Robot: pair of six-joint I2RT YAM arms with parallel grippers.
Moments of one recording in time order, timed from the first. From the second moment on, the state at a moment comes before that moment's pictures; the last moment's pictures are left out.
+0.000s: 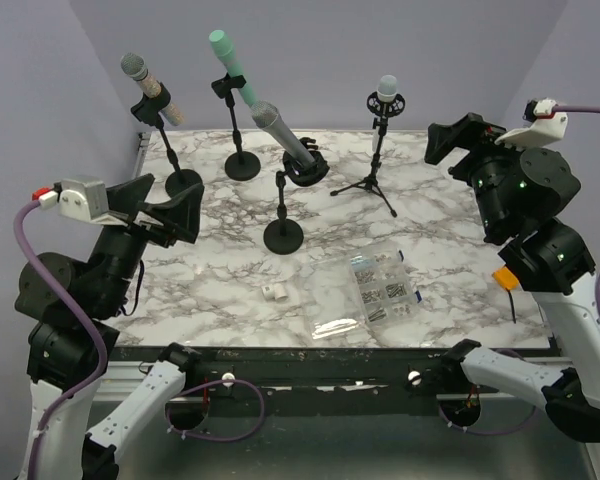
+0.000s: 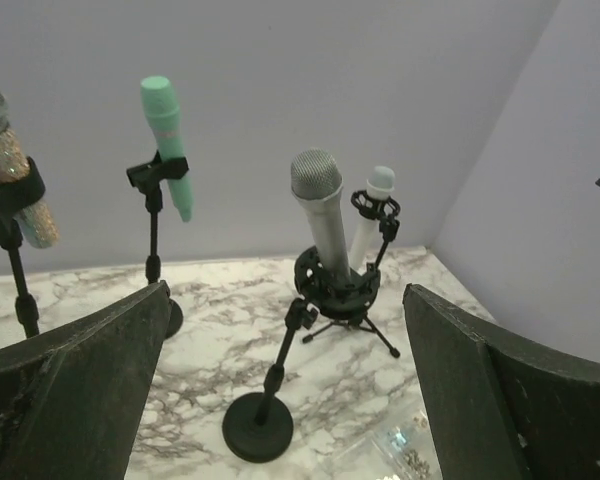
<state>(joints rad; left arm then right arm) -0.39 0.61 1.33 -0.43 -0.06 -0.24 0.58 1.03 1.54 -0.44 0.57 0.30</state>
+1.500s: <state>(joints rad) -0.39 0.54 0.92 -0.52 0.28 -0.61 0.76 1.61 1.70 -0.26 -0.03 0.03</state>
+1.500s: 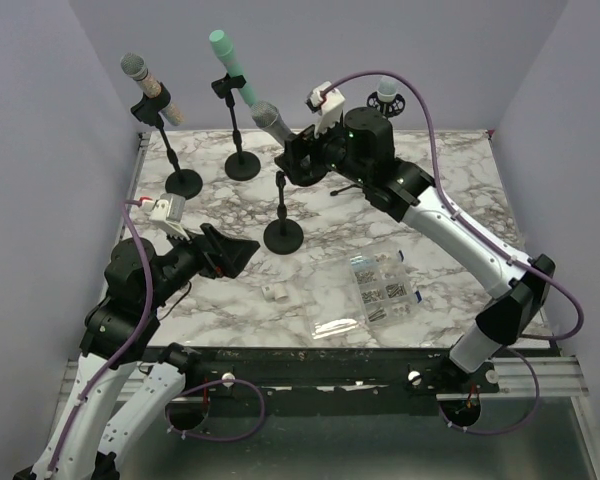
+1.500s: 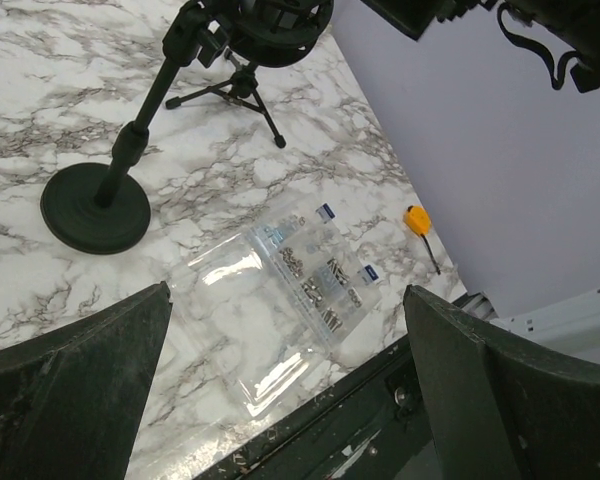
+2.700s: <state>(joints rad) -0.39 0.54 0.91 -0.52 0.29 -0.61 0.86 1.77 1.84 -0.17 0.15 -0.31</state>
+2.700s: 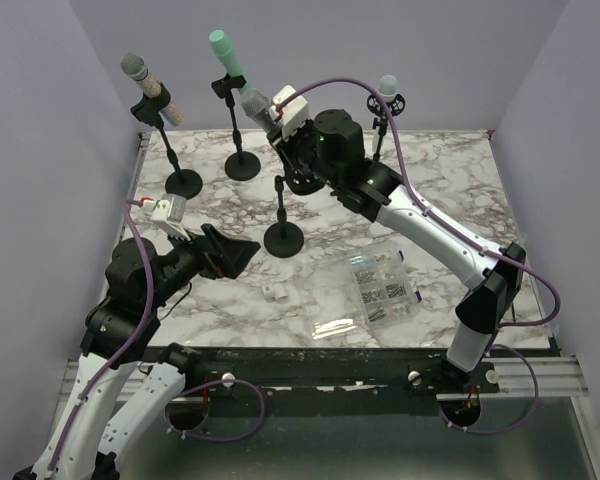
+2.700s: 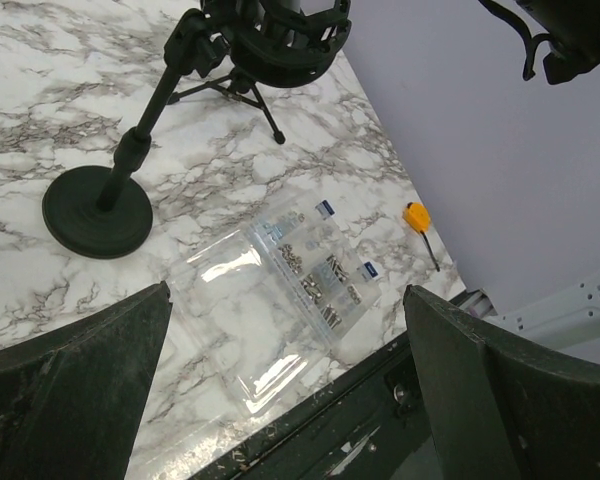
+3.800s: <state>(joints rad) -0.39 0.18 1.05 -0.58 -0.11 -0.50 1.15 2.00 2.24 -0.15 0.19 0.00</state>
